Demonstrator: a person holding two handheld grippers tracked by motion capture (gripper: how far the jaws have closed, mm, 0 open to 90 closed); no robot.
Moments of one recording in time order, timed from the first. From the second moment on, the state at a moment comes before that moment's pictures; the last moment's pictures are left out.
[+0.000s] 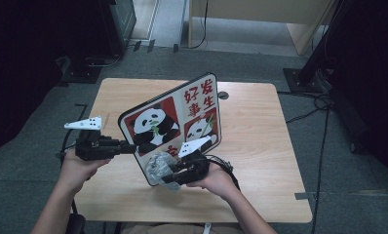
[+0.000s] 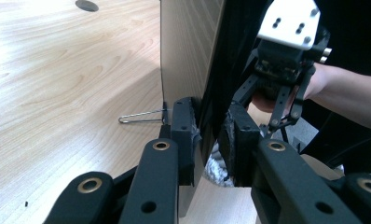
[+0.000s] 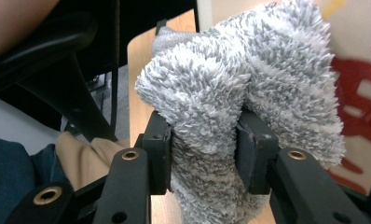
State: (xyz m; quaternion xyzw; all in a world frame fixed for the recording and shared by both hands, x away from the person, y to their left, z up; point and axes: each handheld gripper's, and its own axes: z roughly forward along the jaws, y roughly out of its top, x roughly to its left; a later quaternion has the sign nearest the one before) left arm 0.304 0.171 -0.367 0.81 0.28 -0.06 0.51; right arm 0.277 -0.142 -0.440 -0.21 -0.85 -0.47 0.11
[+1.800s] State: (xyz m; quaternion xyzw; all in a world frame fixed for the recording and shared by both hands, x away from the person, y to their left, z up) left arm 0.295 0.193 -0.358 0.81 0.28 -0.06 0.52; right arm 0.281 -0.153 -0.367 -0.22 -0.83 -0.51 0.09
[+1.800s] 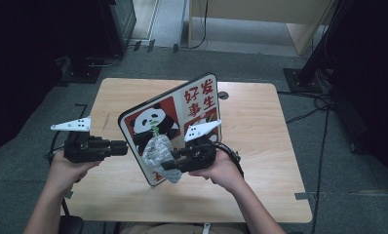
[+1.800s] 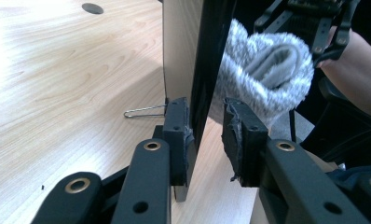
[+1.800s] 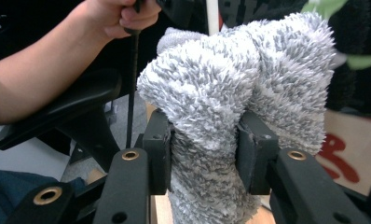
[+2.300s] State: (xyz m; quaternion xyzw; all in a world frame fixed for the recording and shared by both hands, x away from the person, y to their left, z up) left arm 0.304 0.196 -0.366 0.80 0.30 -0.05 0.52; right arm 0.291 -0.145 -0.314 -0.20 -0.82 -0.53 0.07
